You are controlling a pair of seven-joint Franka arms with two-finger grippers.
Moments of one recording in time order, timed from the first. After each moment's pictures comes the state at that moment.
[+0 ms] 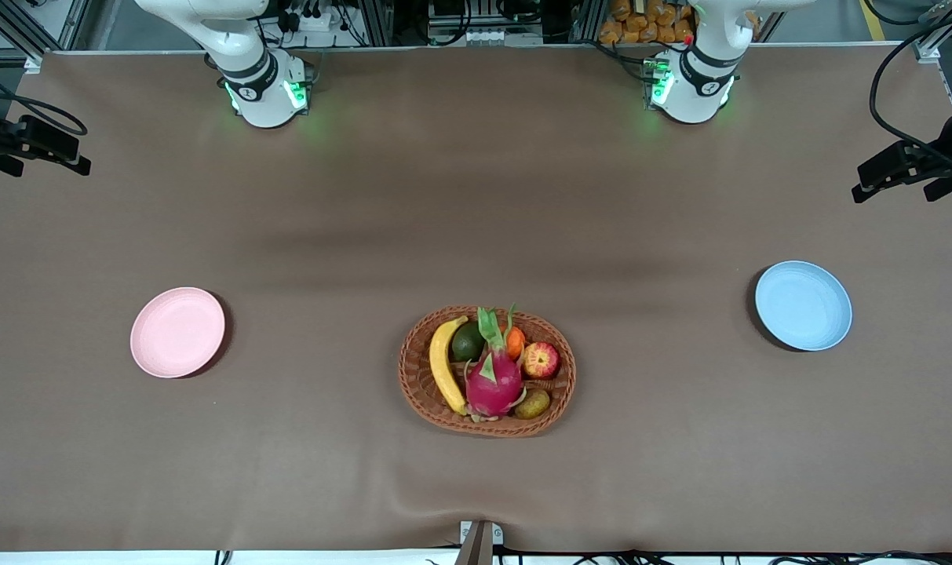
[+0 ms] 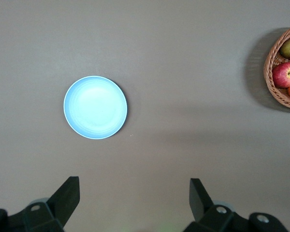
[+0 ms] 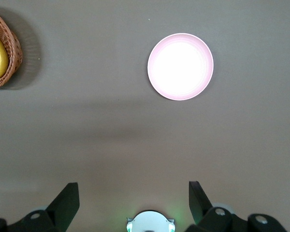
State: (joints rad) left arm -0.03 -0.04 0.04 -1.58 -0.02 1.54 -0.02; right arm -0.05 -0.05 -0.02 -1.54 0.05 1.37 -0.04
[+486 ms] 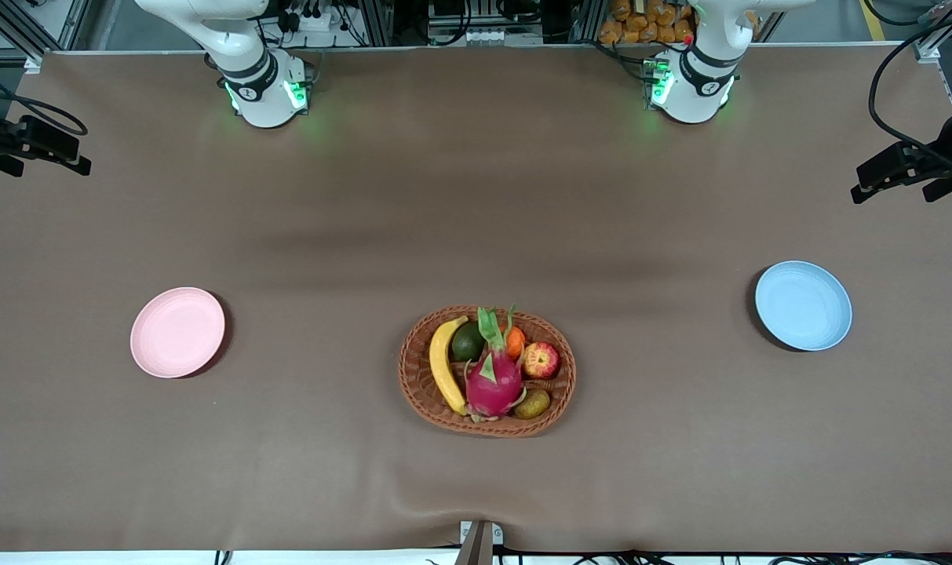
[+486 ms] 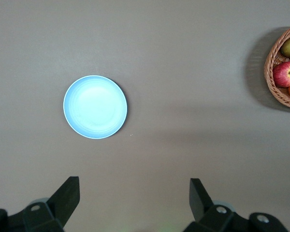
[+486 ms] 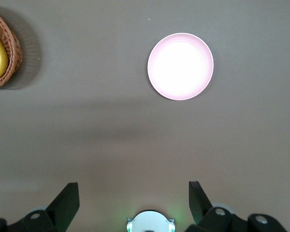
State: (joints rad) left arm -0.03 -0.04 0.04 -1.58 -0.02 1.54 -0.02; right arm -0.05 -0.05 -0.02 -1.54 0.05 1.37 -0.04
